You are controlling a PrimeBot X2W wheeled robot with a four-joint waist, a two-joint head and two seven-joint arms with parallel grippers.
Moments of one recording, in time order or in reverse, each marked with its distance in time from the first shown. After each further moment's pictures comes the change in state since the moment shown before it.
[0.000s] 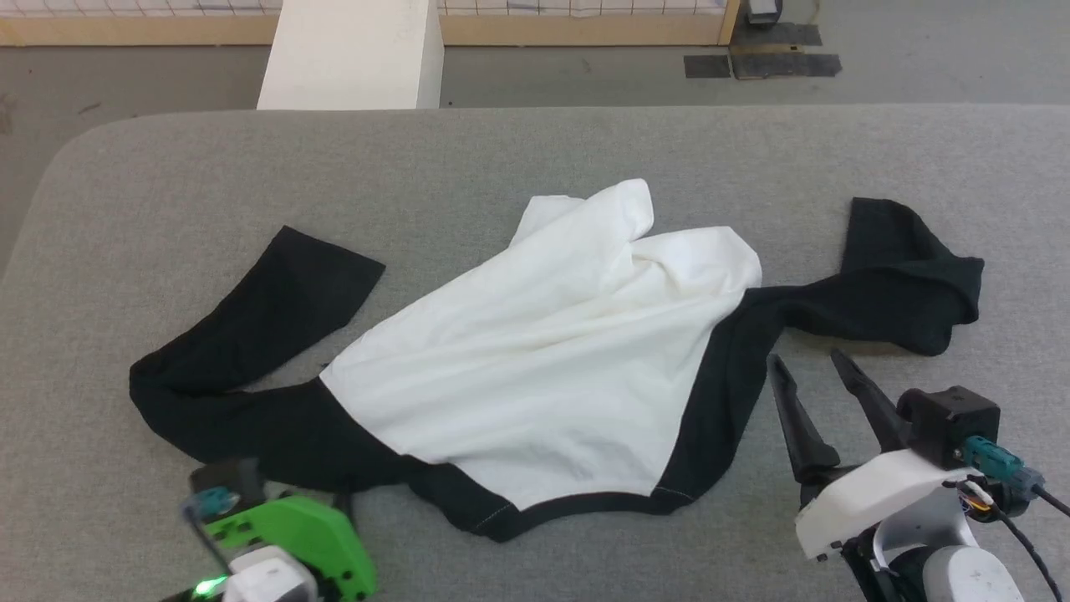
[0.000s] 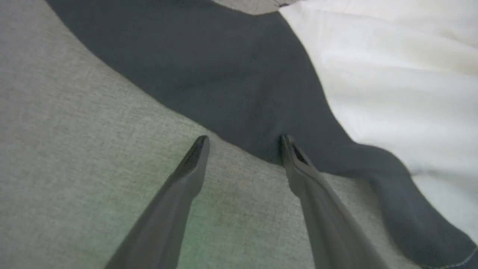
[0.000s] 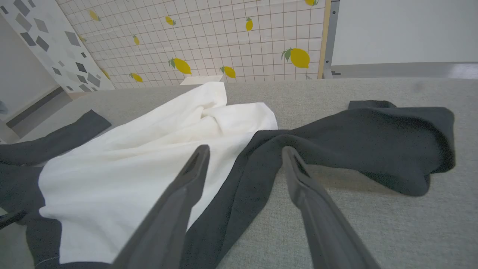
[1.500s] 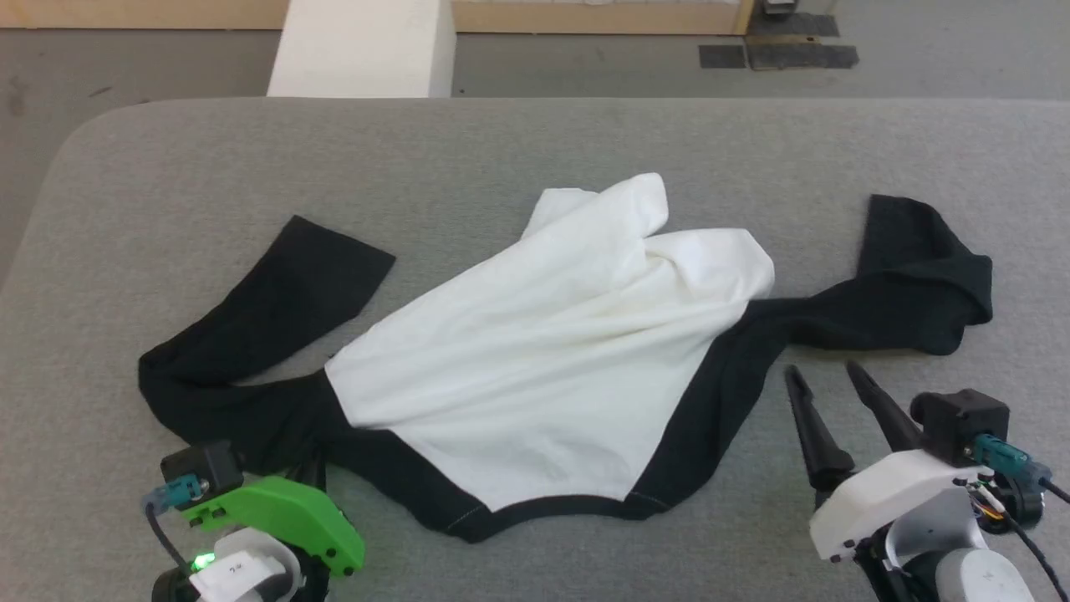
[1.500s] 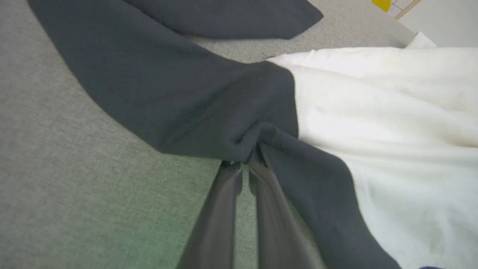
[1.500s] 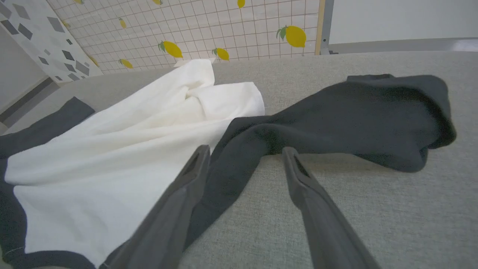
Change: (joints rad) left arm -0.032 0.003 0.046 0.002 -0.126 -0.103 -0.093; right arm -0.001 0.001 -0.040 0.036 0.009 0.000 0.026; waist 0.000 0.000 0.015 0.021
